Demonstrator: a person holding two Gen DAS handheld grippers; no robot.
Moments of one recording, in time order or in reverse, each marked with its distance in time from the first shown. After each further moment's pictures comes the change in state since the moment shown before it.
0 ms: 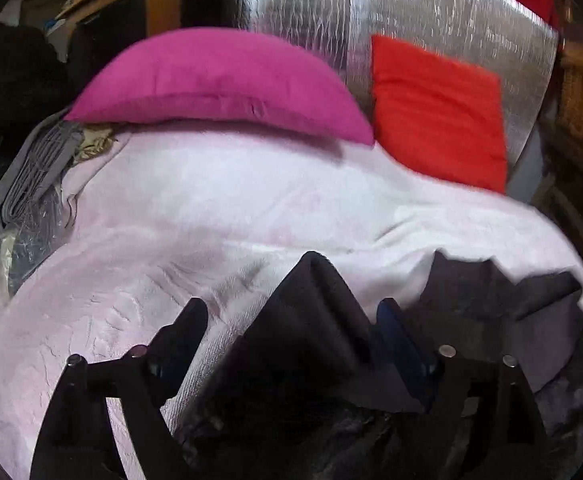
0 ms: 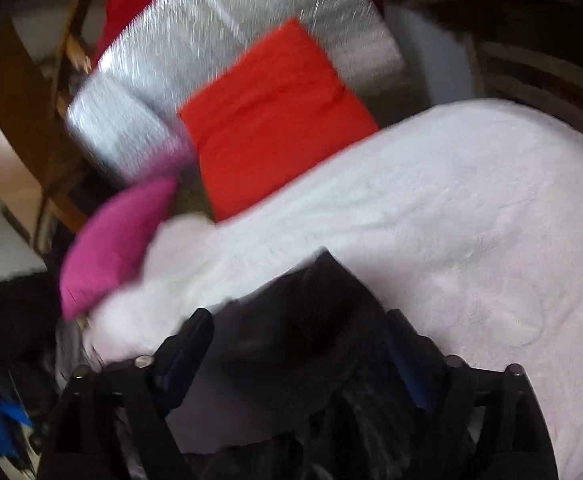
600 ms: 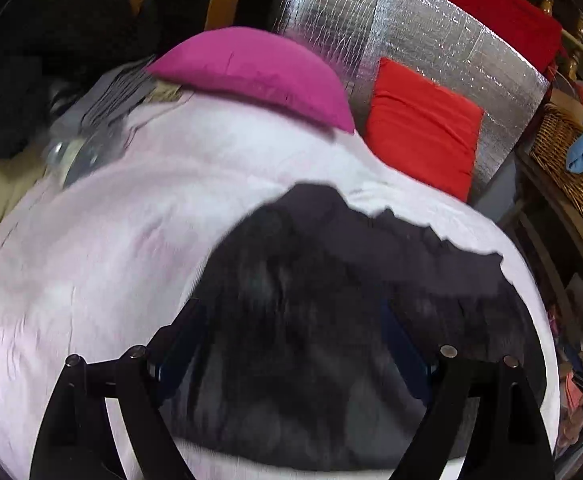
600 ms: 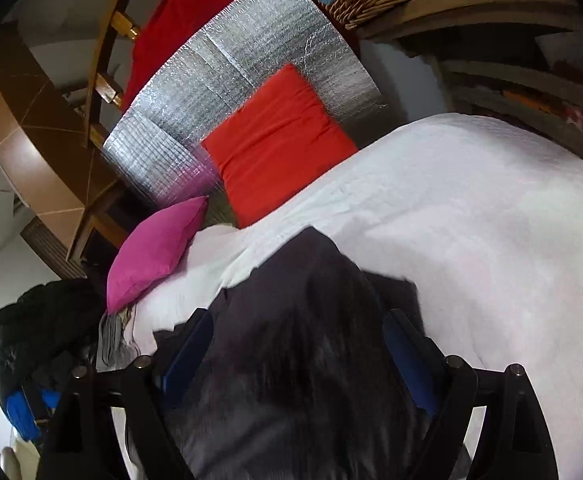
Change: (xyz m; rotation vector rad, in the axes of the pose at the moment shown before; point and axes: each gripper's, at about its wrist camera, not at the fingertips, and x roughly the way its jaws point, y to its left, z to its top) left arm -0.149 0.014 -0.097 -0.169 0.052 -0.032; right arm -0.160 -0.025 -0.063 0.028 -0.048 0.041
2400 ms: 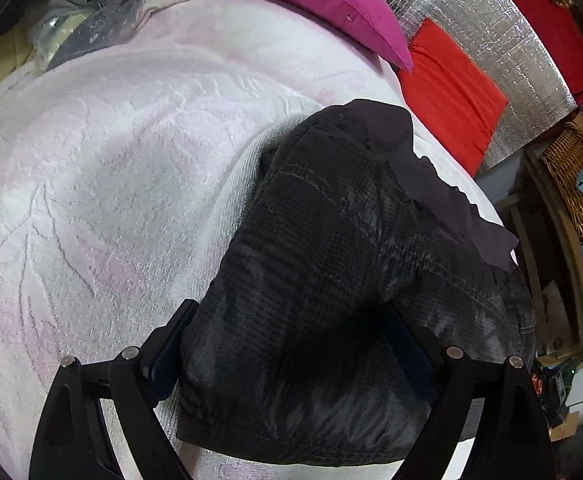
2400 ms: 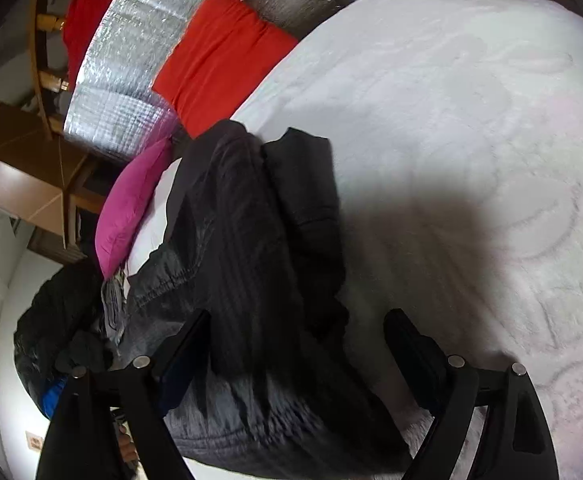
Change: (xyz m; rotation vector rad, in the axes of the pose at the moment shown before) left arm 0.071 0.082 -0.025 -0.160 0.235 -0.164; right arm 0.069 -0.102 -0.051 0.192 0.304 0.059
